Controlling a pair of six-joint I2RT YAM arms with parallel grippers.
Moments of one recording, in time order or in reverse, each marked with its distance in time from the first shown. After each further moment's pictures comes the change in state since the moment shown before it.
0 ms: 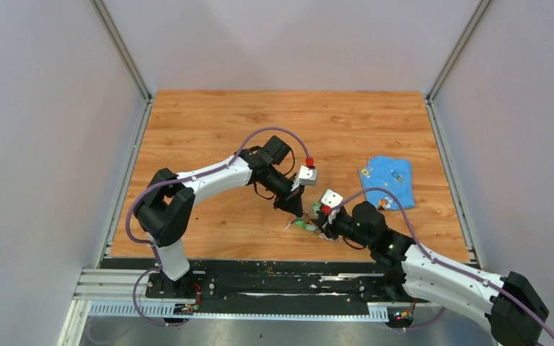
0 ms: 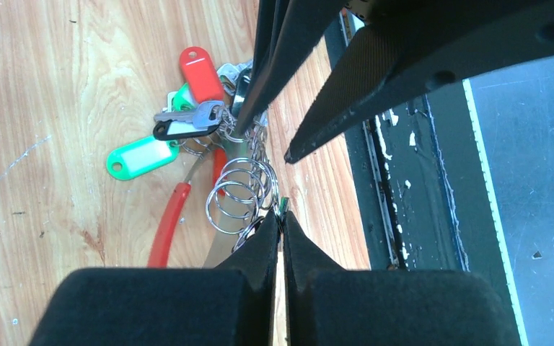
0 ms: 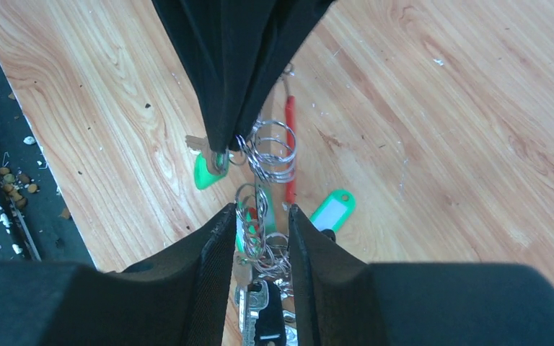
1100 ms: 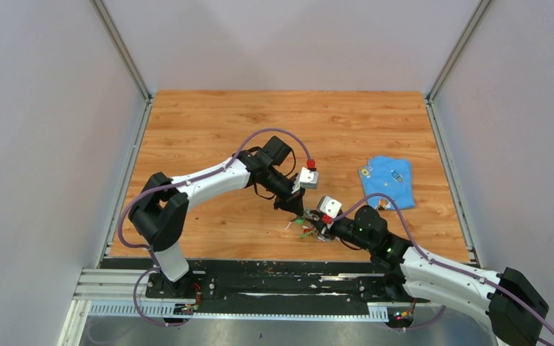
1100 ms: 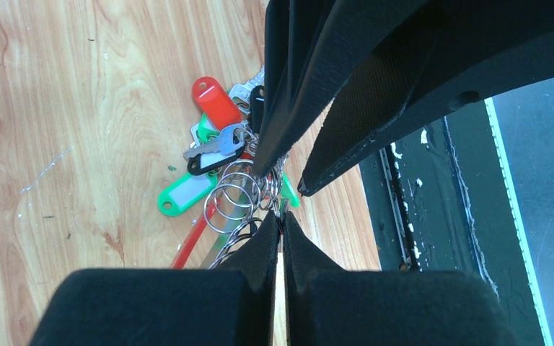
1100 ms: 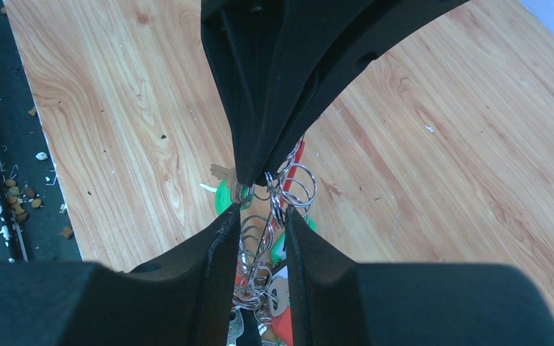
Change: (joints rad) left arm -0.028 -0.055 -0.014 0.011 -0.053 0.027; right arm 0.037 -0.033 -0.093 0.217 -0.035 -0.090
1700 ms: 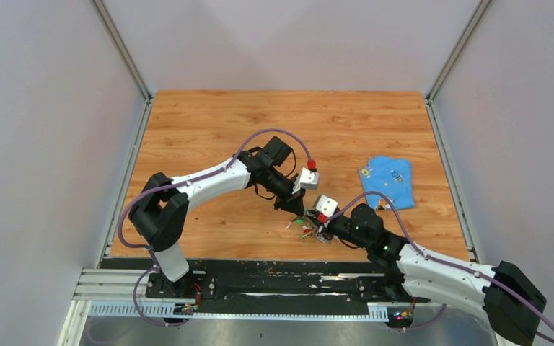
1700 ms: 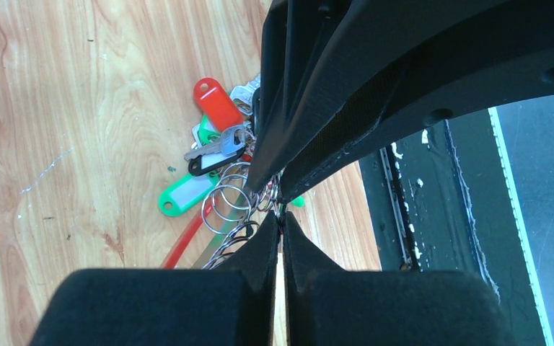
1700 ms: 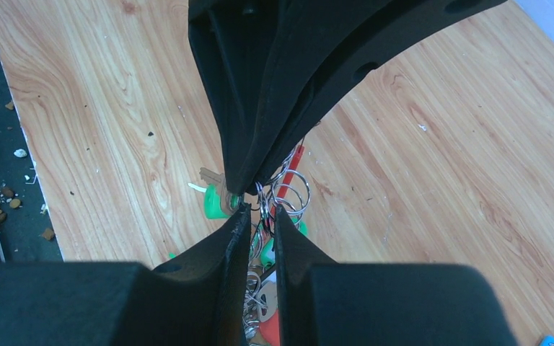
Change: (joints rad) left arm -0.006 0.000 0.000 0.001 -0.007 0.000; right arm 0.011 0.060 0.022 0.020 0.030 -0.030
